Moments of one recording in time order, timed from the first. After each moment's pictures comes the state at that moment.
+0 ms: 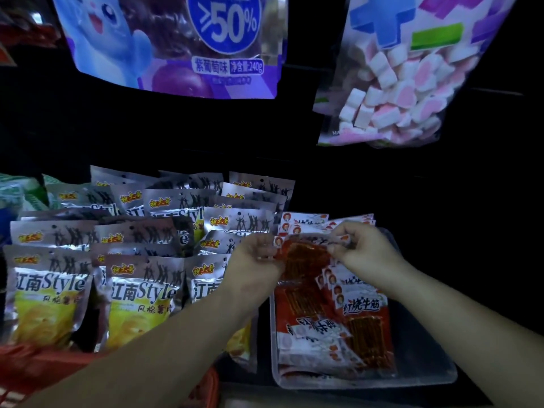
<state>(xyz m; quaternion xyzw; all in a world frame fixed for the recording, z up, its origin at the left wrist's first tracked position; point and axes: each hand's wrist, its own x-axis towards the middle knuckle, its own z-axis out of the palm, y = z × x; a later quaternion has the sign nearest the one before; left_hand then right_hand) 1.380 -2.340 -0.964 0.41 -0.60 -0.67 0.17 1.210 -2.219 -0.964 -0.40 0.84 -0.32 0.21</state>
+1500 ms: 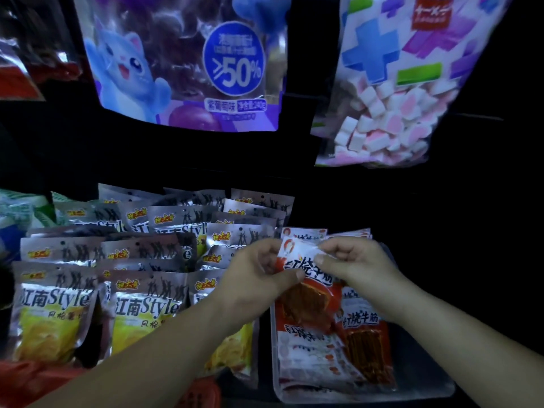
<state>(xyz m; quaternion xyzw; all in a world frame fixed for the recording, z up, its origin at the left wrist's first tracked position) 1.397 -2.346 -0.942 0.27 -0.70 -0.64 0.17 1.243 -2.217 -0.928 -0.37 0.76 -0.47 0.26</state>
